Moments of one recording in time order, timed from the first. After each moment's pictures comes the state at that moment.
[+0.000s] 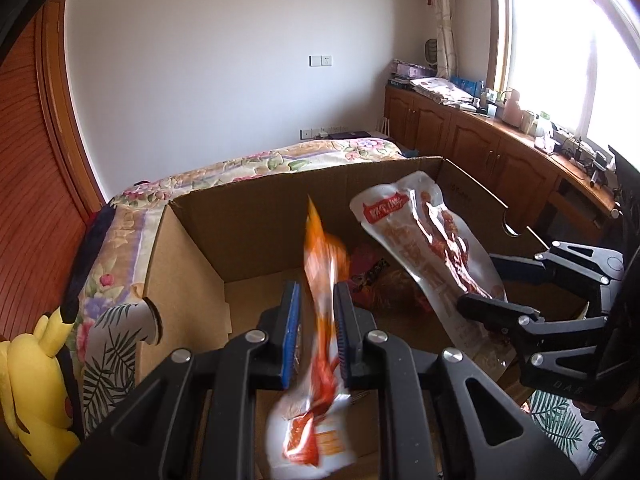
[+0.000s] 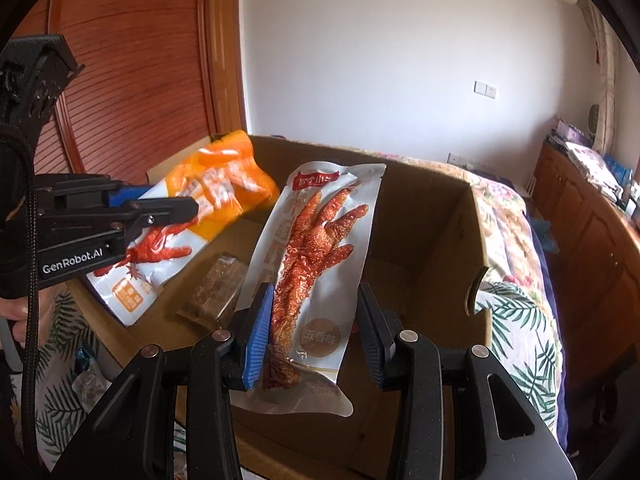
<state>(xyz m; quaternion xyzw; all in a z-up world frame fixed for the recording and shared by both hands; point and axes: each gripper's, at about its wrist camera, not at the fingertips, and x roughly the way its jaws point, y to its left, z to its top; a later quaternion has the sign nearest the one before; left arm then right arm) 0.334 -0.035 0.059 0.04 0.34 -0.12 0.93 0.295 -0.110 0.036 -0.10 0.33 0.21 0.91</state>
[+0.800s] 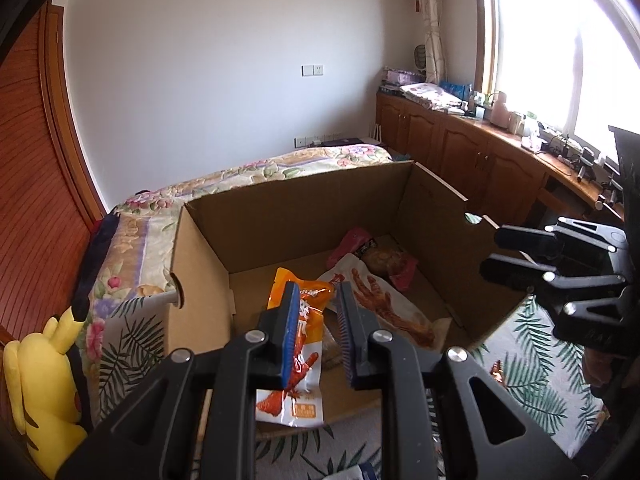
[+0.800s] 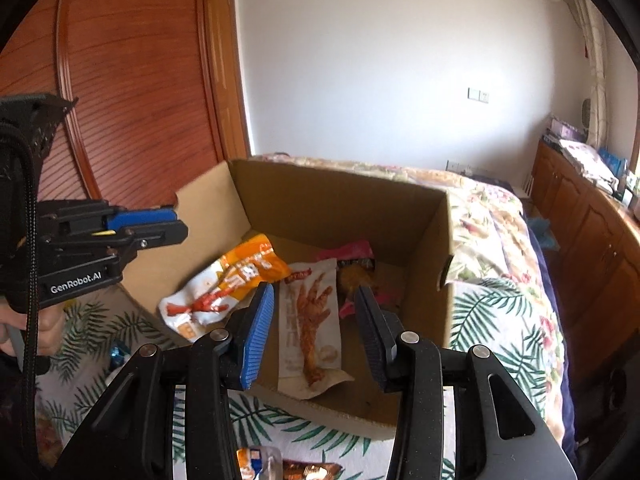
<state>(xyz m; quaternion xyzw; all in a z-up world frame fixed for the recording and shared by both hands) 0.283 -0.025 0.085 0.05 0.32 -0.14 0.94 0.259 -0.133 0.073 -0.07 0.30 0.22 0.93</state>
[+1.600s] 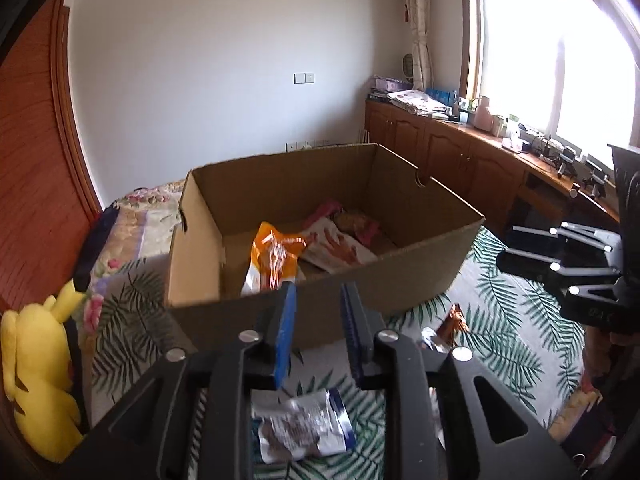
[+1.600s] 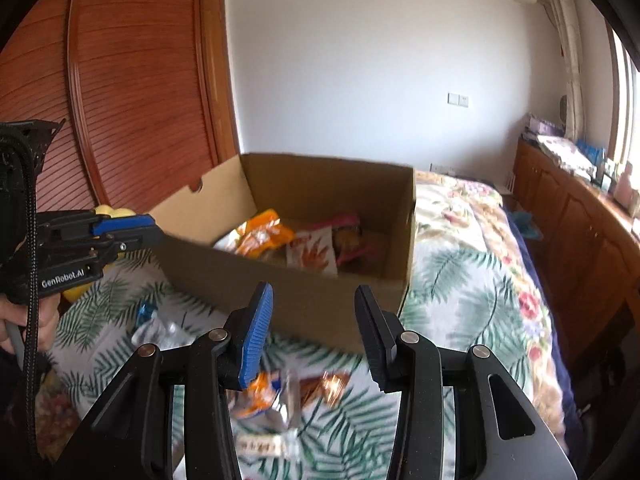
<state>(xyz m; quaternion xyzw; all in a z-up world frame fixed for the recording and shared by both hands) 0.191 -0.015 0.069 0.03 0.31 -0.15 0.94 0.171 -0.161 0.059 -0.06 0.29 0.20 0.94</state>
